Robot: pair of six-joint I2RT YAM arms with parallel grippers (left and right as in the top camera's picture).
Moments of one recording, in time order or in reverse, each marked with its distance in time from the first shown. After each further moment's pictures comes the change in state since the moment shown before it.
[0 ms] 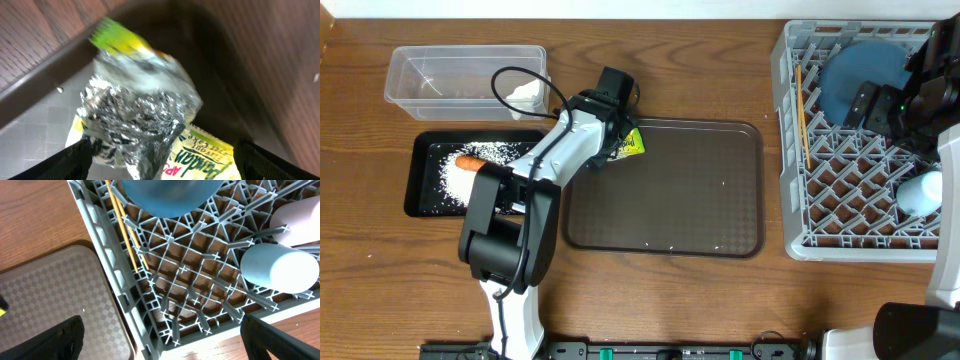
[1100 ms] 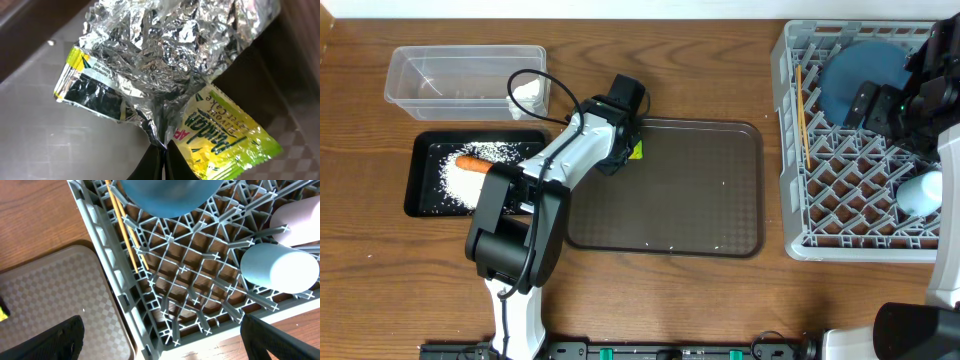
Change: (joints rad) left arm -0.041 0.009 0.000 -0.066 0.039 0.023; right arm 0.000 0.000 0.000 0.000 0.000 0.000
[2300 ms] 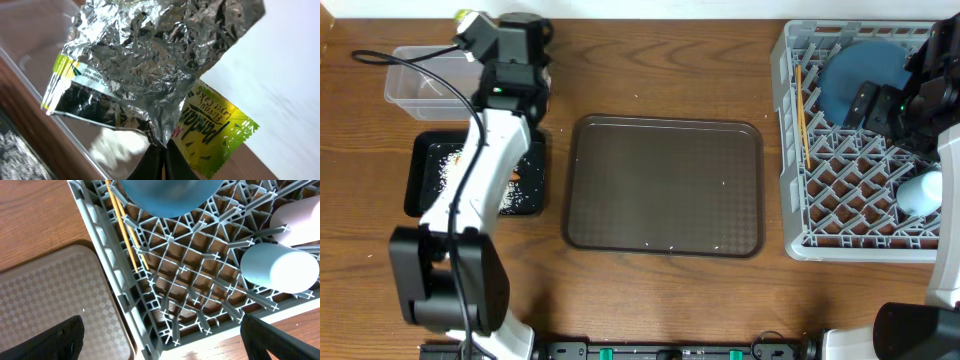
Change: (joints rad) left arm 0.298 -0.278 -0.002 0.441 -0.395 0.416; right arm 0.000 0.000 -0.001 0.000 0.000 0.000
